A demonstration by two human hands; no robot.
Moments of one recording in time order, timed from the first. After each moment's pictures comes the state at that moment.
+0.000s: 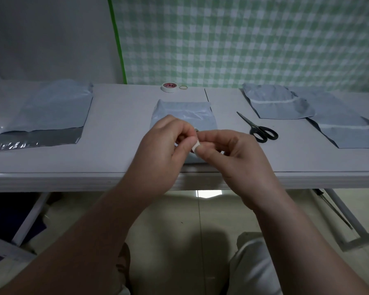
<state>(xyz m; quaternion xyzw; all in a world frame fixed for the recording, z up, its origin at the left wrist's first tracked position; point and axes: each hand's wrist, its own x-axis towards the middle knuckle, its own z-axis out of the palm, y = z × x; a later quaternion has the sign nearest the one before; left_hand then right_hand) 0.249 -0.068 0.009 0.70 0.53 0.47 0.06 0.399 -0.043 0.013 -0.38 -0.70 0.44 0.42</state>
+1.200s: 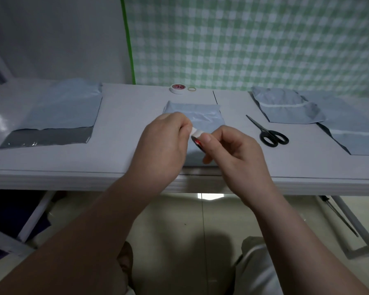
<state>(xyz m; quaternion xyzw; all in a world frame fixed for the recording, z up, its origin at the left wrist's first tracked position) 0.236 -0.060 0.016 0.66 0.62 0.42 -0.03 0.377 -0.037 0.007 -0.39 -0.72 0.35 0.45</state>
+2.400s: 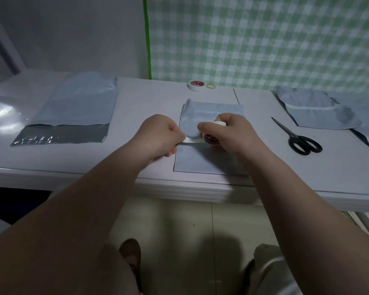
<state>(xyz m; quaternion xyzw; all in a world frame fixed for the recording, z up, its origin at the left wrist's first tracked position) 0.163 -0.003 -0.007 0.50 0.73 0.36 0.29 0.317 0.045 -0.002 -0.48 -0.67 0.44 0.36</state>
